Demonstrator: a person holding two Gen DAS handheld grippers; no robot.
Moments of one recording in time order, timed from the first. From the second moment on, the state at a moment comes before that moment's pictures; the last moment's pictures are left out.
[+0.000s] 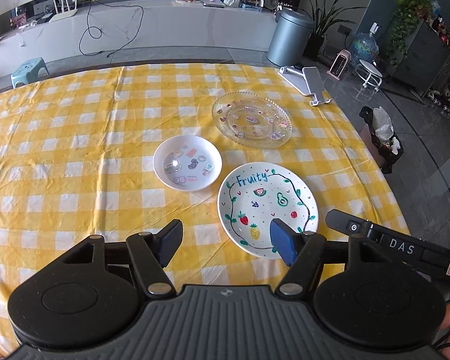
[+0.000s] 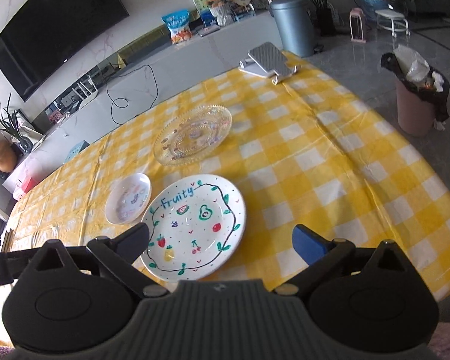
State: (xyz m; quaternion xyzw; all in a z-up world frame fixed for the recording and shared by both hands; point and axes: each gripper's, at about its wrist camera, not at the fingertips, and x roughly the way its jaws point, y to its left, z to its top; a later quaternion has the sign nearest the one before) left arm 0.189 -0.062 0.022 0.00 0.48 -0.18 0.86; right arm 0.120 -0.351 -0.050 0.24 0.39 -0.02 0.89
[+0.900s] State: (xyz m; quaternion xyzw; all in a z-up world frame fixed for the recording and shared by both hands) left arm 0.276 -0.103 -0.058 0.02 0.60 -0.14 0.79; right arm 0.177 -0.394 -0.110 0.36 0.43 0.02 0.83
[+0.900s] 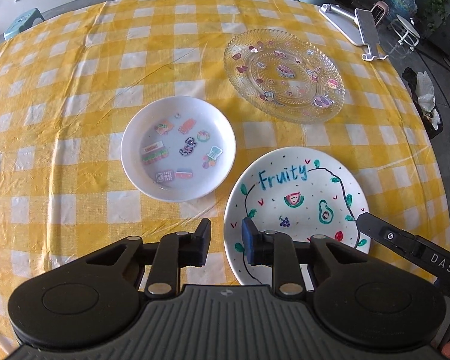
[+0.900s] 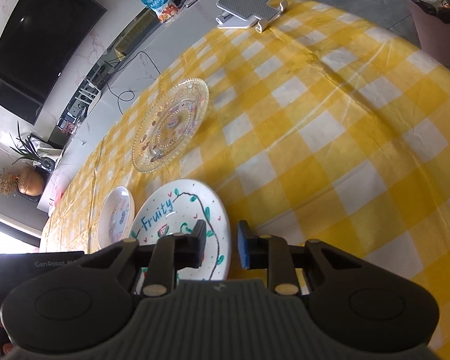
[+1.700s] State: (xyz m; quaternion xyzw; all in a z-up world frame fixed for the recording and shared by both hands) left arm 0.247 -0.103 -0.040 -0.01 0.59 -0.15 0.80; right arm 0.156 -0.399 -0.106 0.36 0.43 0.01 0.83
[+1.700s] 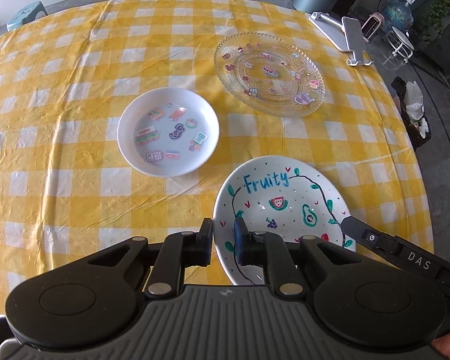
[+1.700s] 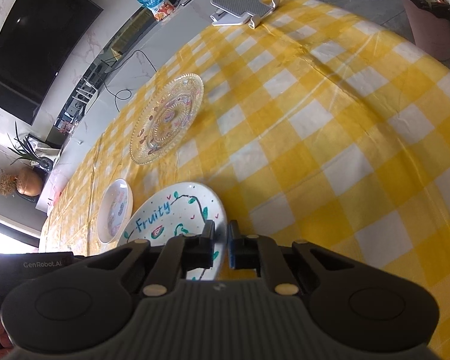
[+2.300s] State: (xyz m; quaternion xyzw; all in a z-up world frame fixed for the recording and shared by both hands) left arm 0.153 -0.105 -0.022 -0.04 0.54 -0.15 0.82; right arm 0.091 -0.403 -0.080 0.33 0.43 0.00 0.84
